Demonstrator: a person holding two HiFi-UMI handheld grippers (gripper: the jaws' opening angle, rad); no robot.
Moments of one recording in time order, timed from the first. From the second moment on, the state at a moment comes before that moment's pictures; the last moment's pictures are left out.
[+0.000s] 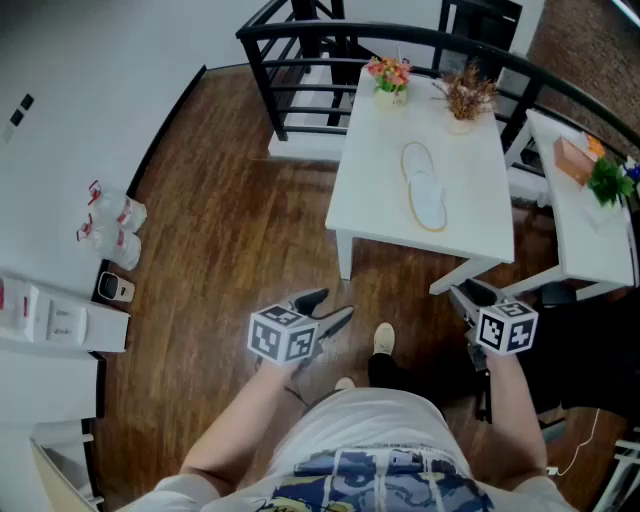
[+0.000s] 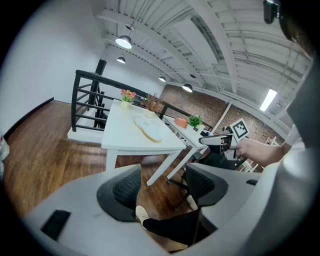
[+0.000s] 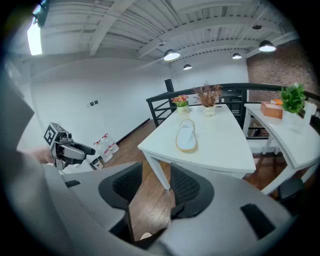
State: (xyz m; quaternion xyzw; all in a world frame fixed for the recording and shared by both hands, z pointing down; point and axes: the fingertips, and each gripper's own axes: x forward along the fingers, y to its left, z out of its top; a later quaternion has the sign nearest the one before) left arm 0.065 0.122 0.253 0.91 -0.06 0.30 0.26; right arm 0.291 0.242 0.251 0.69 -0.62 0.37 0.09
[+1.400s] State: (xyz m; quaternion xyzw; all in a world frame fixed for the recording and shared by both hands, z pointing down) left arm 0.433 0.033 0.420 0.76 -0.06 0.22 0.61; right arm 0.502 0.152 0.337 0.64 -0.65 0.40 0.12
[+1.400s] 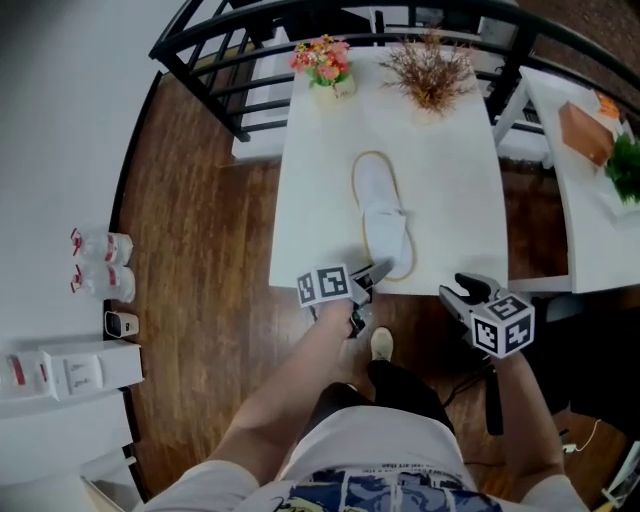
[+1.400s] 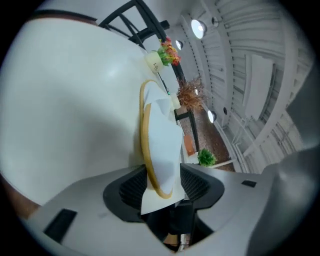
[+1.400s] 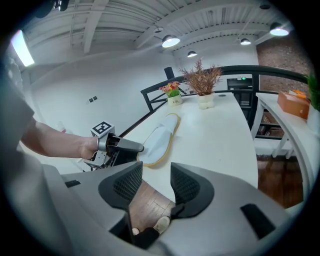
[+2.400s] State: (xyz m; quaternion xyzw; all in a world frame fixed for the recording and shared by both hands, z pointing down) left arm 0.254 -0.064 0.328 0.84 -0.13 0.06 0.52; right arm 0.372 0.087 0.327 0.53 -0.75 0.37 0.17
